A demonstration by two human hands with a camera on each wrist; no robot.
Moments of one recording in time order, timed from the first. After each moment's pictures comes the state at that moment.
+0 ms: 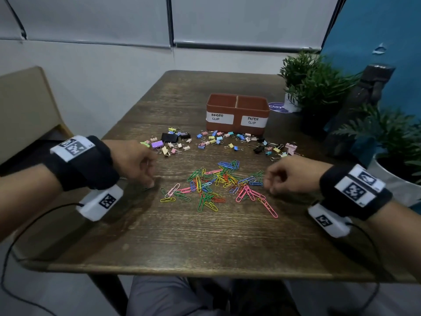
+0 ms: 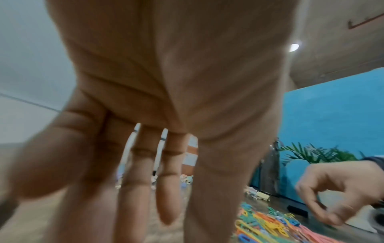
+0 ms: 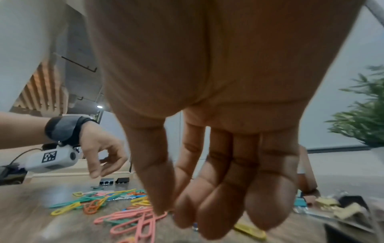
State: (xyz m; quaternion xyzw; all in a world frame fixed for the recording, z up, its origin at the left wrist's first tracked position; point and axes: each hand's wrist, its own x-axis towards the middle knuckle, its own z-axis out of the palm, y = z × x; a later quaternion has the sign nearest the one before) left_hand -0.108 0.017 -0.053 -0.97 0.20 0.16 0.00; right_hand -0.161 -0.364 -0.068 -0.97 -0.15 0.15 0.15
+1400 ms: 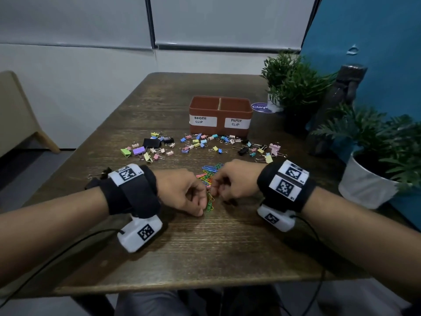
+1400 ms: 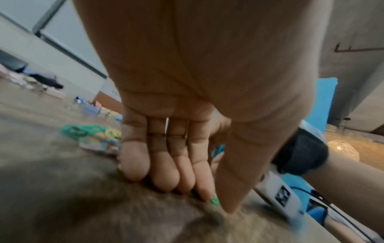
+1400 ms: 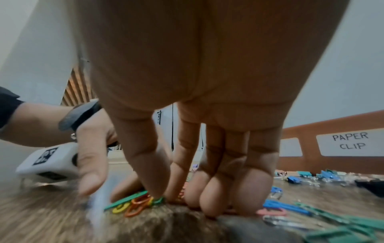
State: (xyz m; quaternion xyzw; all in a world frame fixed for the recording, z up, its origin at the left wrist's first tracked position) left_hand -0.123 -0.094 -0.091 -0.86 0.39 0.26 -0.18; right_hand -0.144 -0.294 -0.071 -0.95 -0.23 0.19 0.13
